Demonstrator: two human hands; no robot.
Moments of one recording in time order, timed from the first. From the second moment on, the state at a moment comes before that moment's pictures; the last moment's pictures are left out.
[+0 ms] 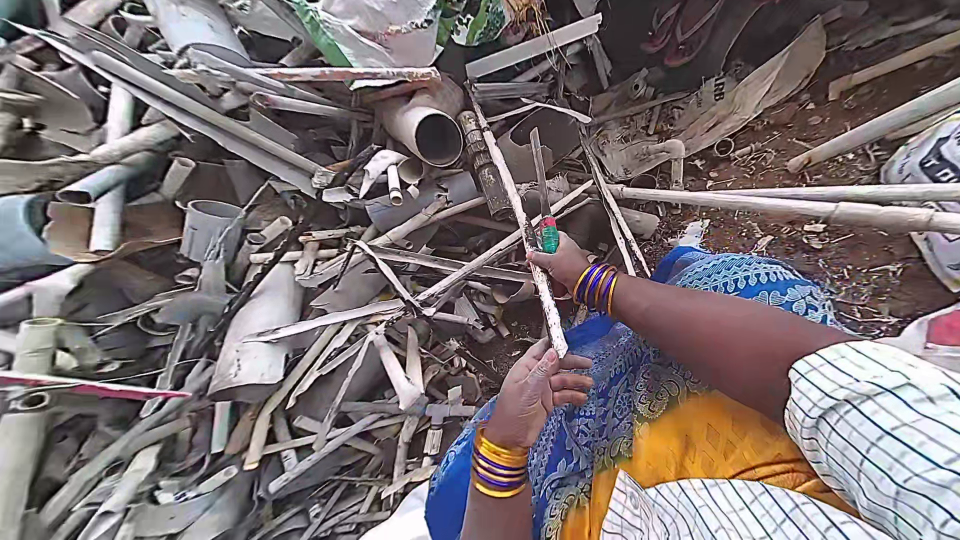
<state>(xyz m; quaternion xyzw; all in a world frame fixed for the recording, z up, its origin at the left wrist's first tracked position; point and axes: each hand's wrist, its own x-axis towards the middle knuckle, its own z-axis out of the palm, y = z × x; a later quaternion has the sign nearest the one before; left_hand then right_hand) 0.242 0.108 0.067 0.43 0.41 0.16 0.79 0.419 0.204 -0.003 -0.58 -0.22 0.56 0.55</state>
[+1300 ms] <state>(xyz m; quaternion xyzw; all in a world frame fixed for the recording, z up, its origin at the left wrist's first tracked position) 0.195 0.142 0.057 0.08 0.55 0.59 0.59 0.347 0.147 0.022 -0.53 -0.49 0.66 0.24</state>
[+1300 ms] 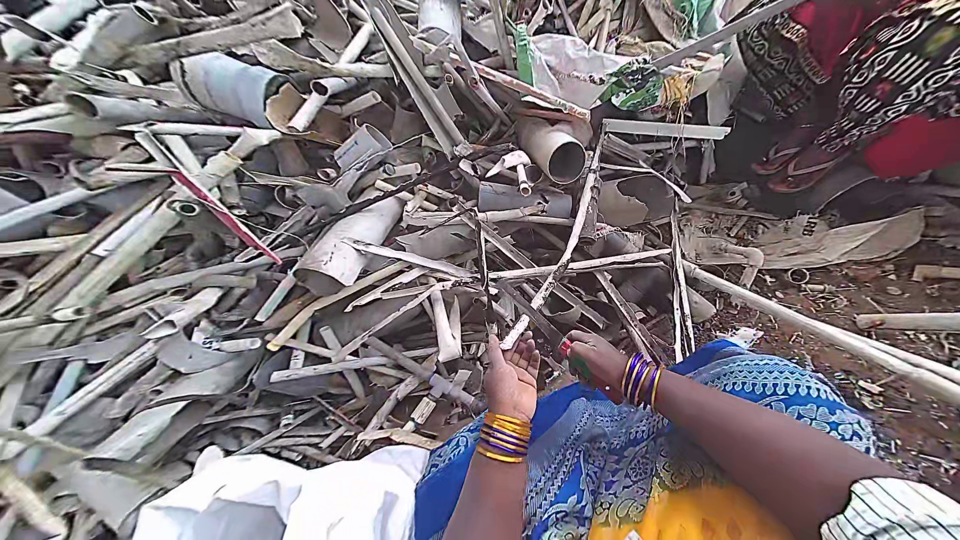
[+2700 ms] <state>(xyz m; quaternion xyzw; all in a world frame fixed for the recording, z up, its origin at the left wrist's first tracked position) 0.240 0.127 0.057 0.53 0.61 0.43 0.40 0.356 0.141 0.060 -0.60 -0.63 0.38 0.32</state>
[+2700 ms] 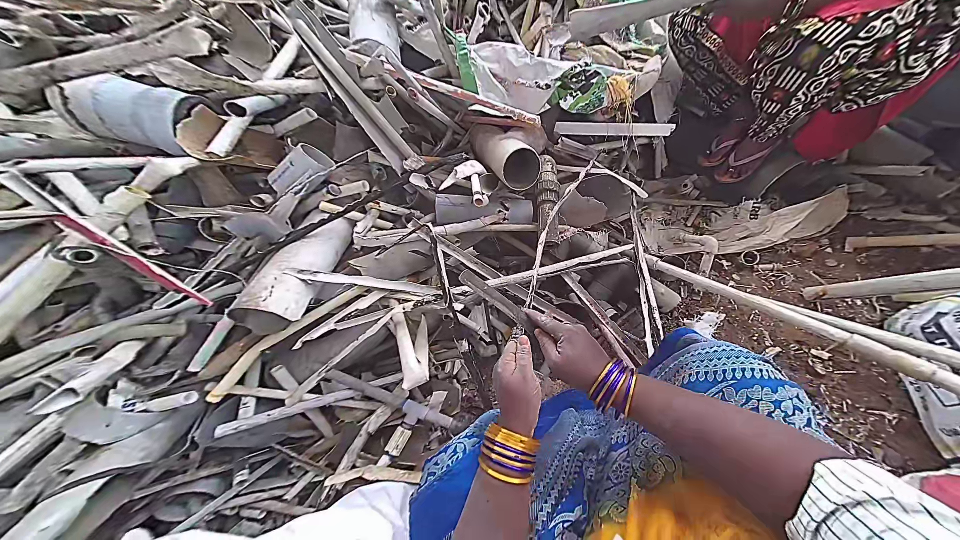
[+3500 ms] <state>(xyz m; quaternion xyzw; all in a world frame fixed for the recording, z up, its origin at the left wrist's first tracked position) 0.244 0.119 0.059 0.67 0.55 0.39 0.31 0.366 0.151 0.057 -0.63 -0.58 0.34 0.39</state>
